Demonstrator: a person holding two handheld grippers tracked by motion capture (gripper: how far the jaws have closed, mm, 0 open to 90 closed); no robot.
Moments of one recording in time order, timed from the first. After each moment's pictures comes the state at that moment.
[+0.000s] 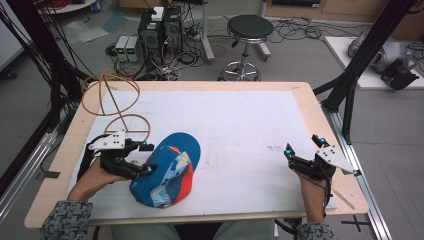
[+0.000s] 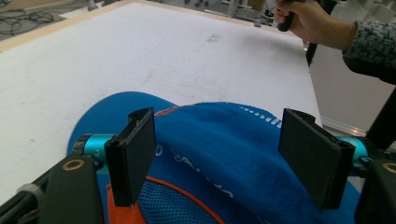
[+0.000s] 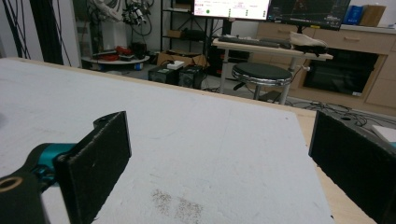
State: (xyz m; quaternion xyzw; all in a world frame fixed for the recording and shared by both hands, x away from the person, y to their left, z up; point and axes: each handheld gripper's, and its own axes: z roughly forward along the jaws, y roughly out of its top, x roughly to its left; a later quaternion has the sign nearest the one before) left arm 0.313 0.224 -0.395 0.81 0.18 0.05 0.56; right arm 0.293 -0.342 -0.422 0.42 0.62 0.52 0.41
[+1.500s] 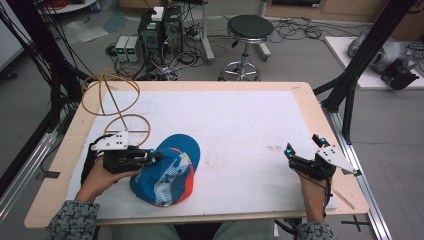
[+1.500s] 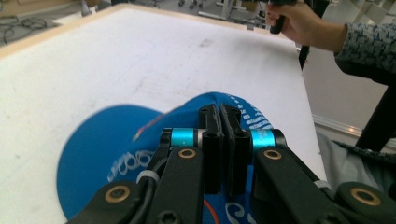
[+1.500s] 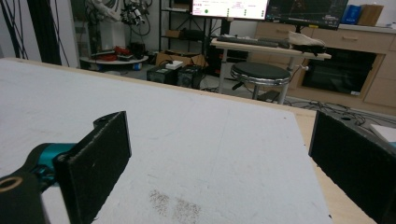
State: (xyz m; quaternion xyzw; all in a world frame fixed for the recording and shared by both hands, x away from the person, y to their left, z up) left arm 0.309 0.216 -0.385 0.80 0.16 0.06 0.58; right arm 0.294 -0.344 -0.422 0.42 0.61 0.52 0.41
